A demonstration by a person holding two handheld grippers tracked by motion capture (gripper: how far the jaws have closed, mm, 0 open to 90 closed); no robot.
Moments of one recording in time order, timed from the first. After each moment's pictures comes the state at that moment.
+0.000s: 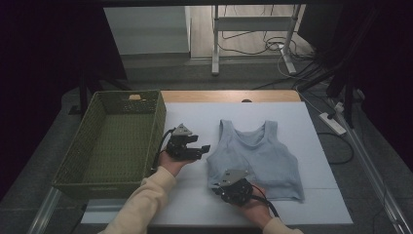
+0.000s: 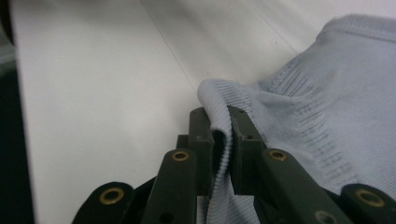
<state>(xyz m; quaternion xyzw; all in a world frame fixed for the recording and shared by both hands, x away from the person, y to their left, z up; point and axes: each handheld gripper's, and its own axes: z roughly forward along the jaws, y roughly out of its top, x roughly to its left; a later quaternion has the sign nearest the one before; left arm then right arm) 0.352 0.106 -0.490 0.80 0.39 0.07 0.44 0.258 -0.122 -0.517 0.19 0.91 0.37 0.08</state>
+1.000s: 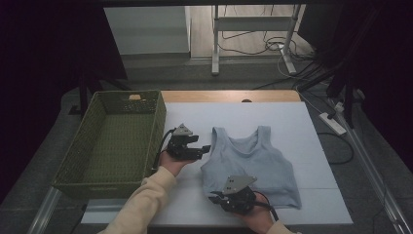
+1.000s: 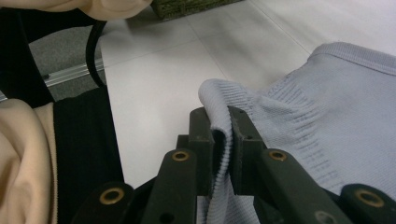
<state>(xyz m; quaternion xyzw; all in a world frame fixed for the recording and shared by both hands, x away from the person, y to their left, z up) 0.353 0.104 -0.492 0.80 0.39 0.07 0.44 0.234 -0.126 -0.501 0.17 0.89 0.42 0.03</state>
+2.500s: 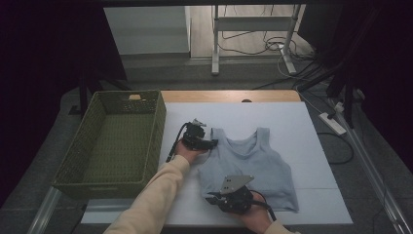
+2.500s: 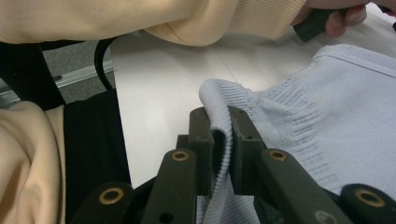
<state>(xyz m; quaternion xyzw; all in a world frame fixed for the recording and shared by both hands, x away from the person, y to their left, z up) 0.421 0.069 -0.544 0.82 0.44 0.05 0.37 0.236 -0.121 -0.503 0.16 0.89 0.43 0.01</state>
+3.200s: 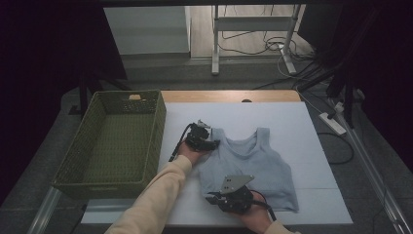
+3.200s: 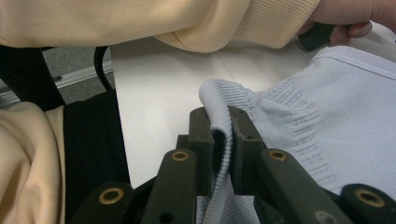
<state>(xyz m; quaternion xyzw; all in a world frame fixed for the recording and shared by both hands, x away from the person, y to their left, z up) 0.421 0.057 -0.548 0.83 0.42 0.07 0.36 0.236 -0.121 -0.503 0.16 0.89 0.43 0.01</state>
